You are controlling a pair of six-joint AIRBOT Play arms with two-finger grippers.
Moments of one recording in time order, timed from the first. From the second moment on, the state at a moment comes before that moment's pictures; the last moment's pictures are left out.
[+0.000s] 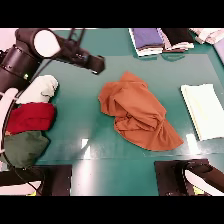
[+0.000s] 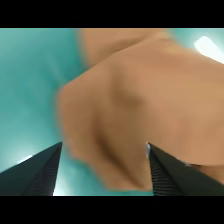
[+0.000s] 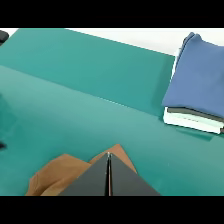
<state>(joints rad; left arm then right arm) -0.50 -1.43 1.73 1.42 -1.12 -1.58 0.14 -1.00 1.89 -1.31 1.28 1.48</state>
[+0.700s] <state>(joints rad) -0.32 -1.74 1.43 0.96 -0.95 -1.45 0.14 -1.10 1.89 -1.30 1.36 1.48</state>
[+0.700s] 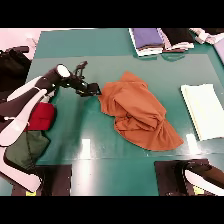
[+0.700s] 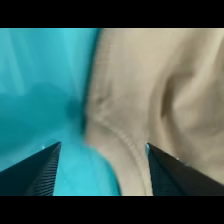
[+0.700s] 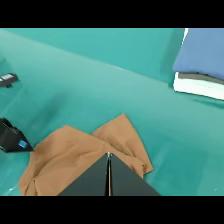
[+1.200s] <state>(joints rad) -0.31 -1.79 1.54 0.94 -0.98 -1.43 0.14 -1.11 1.87 -1.29 1.41 1.48</state>
